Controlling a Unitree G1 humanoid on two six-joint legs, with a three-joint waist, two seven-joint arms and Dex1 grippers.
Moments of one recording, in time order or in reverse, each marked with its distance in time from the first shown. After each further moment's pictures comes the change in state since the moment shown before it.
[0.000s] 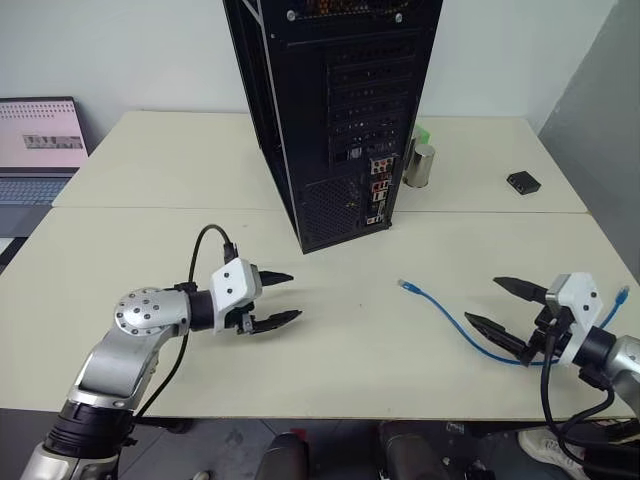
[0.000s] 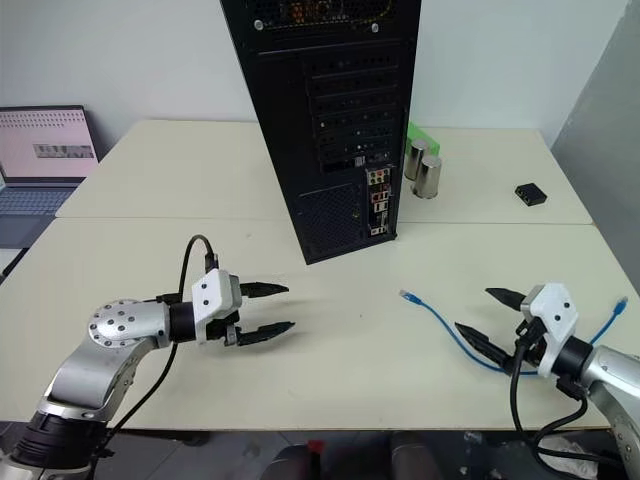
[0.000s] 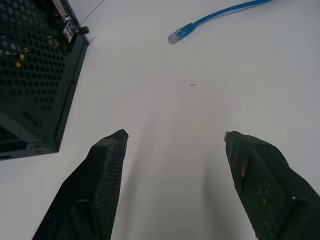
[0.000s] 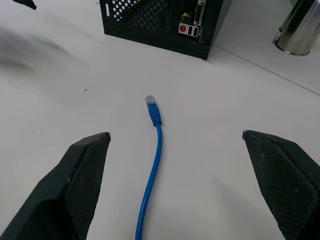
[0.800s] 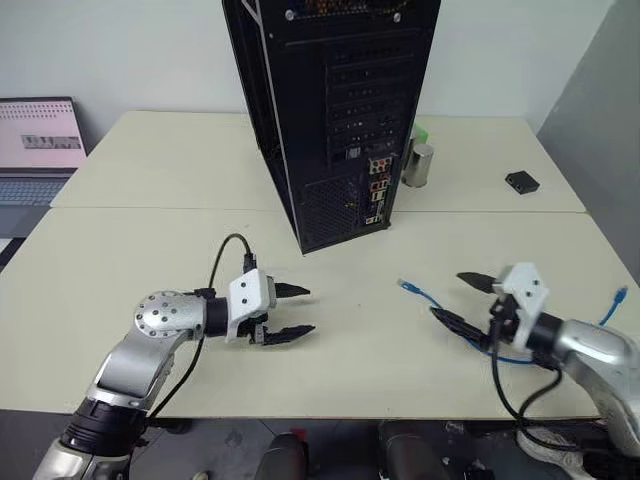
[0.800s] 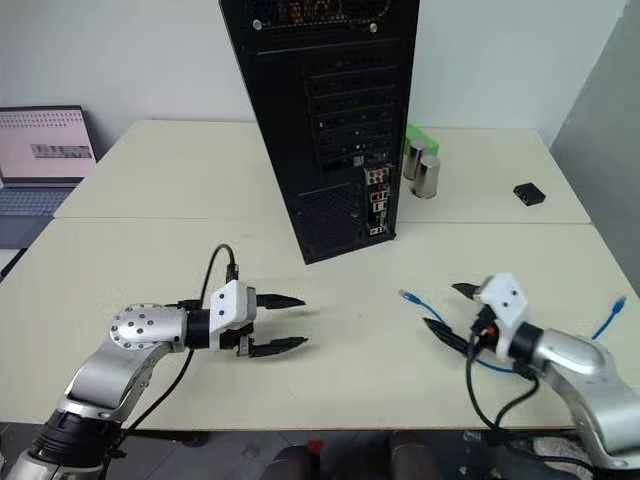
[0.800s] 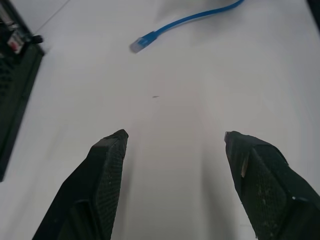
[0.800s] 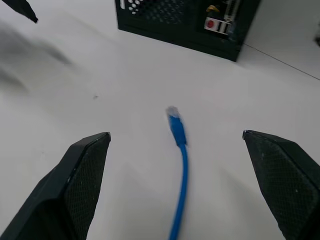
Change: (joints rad) left arm -0.019 -0.009 -0.078 -0.008 -0.030 0.023 -0.101; right arm -0.221 0.064 0.274 0.056 -0.118 0.084 -0.082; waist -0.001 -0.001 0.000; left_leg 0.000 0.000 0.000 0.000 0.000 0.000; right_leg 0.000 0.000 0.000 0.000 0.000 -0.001
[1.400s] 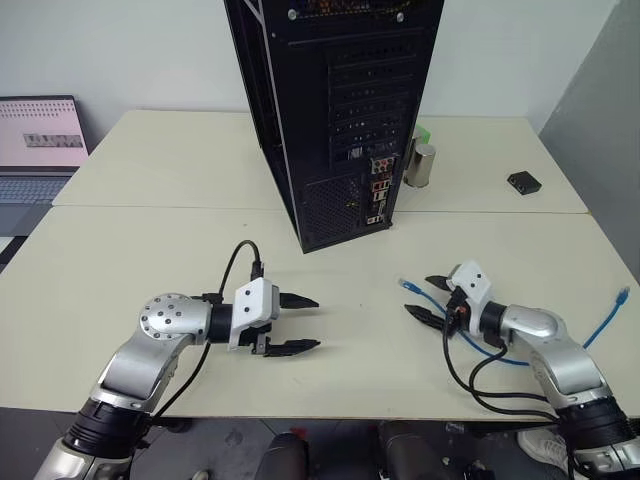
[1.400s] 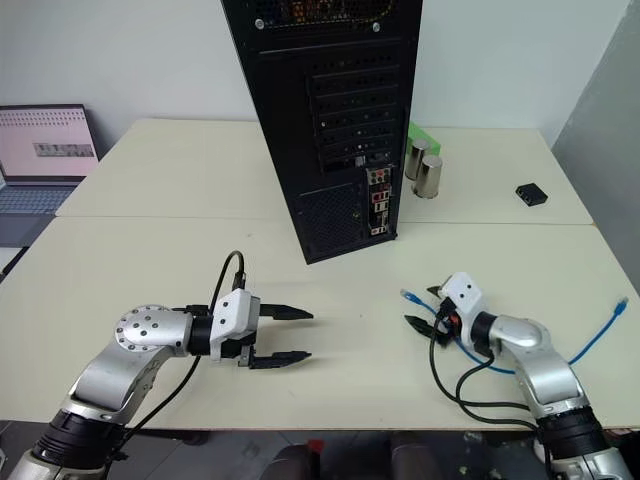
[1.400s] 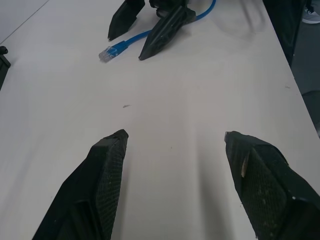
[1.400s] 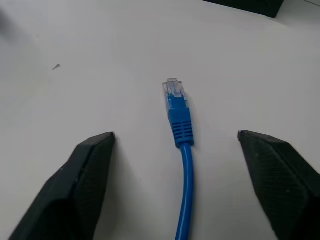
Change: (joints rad) left arm 0.002 -0.006 -0.012 0.026 0.000 -0.051 -0.039; right arm -0.211 0.116 0.161 0.394 -0.181 -0.153 0.070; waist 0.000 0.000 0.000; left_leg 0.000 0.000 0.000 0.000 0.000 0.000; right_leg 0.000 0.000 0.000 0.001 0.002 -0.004
